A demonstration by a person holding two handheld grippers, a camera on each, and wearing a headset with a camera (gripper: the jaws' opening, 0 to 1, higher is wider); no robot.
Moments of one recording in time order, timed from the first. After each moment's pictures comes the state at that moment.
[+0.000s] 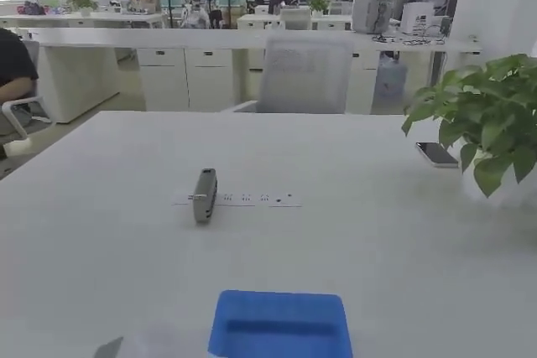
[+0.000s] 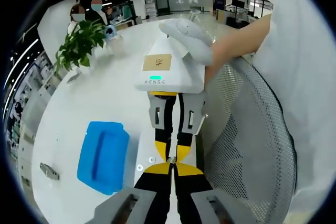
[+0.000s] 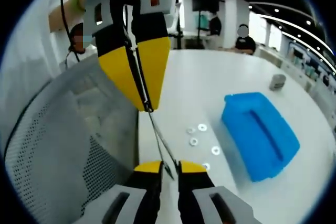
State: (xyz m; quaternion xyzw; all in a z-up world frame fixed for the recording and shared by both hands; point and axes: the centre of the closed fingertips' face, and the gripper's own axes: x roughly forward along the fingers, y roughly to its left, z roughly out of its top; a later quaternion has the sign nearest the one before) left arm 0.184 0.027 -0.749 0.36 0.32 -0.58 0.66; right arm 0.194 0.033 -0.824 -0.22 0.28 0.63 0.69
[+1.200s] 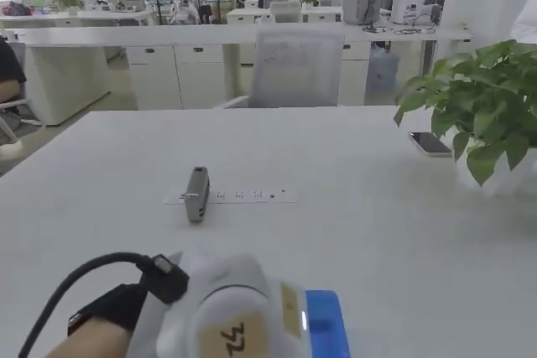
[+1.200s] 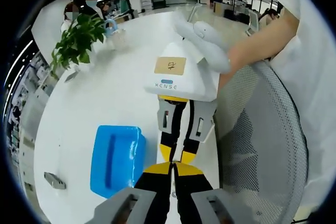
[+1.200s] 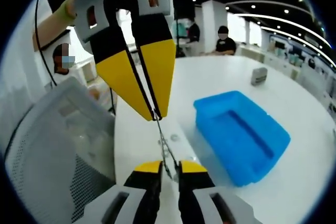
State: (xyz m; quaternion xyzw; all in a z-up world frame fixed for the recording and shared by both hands) left arm 0.235 0.017 -0.751 0.37 0.34 -0.58 0.64; right arm 0.235 0.036 -0.822 -0.16 0.28 0.59 0.74
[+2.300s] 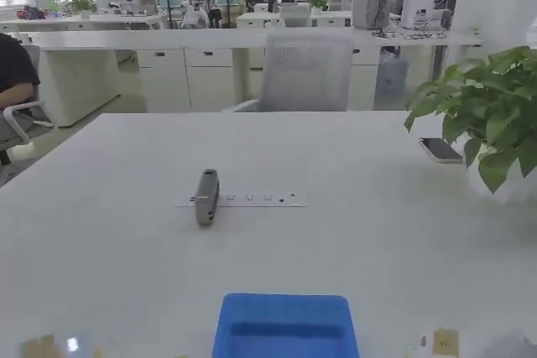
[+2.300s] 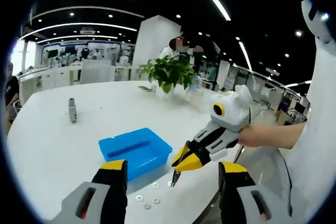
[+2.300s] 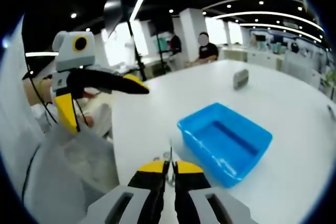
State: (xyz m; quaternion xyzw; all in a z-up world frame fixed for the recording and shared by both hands) left arm 0.234 0.073 -0.710 -0.03 0.22 -0.38 0.90; right arm 0.255 0.027 -0.778 -0.07 0.28 0.55 0.78
